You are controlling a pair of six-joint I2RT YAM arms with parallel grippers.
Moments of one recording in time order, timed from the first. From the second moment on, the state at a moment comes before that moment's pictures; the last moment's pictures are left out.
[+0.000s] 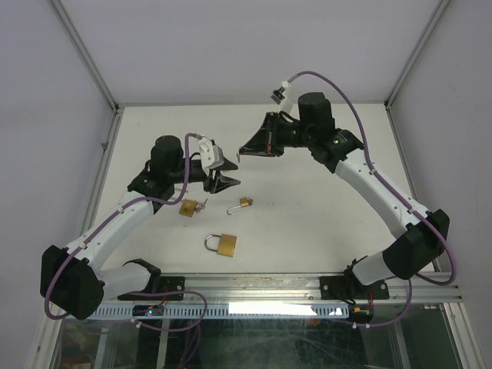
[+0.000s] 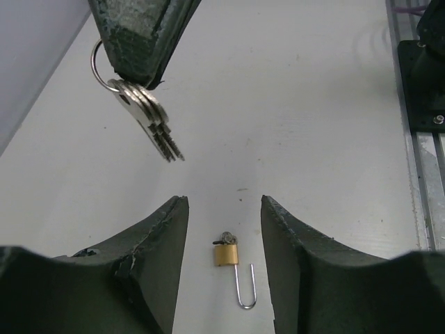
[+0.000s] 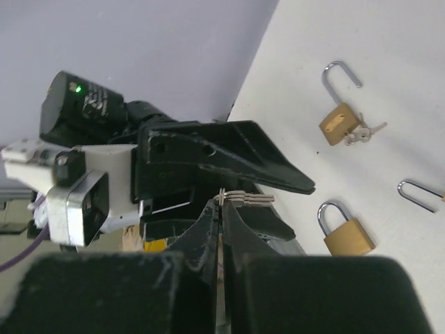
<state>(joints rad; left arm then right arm) -0.47 1.16 0.89 -0.01 0.87 0.39 0.57 1.47 1.45 -0.41 -0.66 0.81</state>
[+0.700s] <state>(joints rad) -0.47 1.10 0.97 0.04 0.90 0.39 0.57 1.41 1.45 -0.23 -0.95 0.77</state>
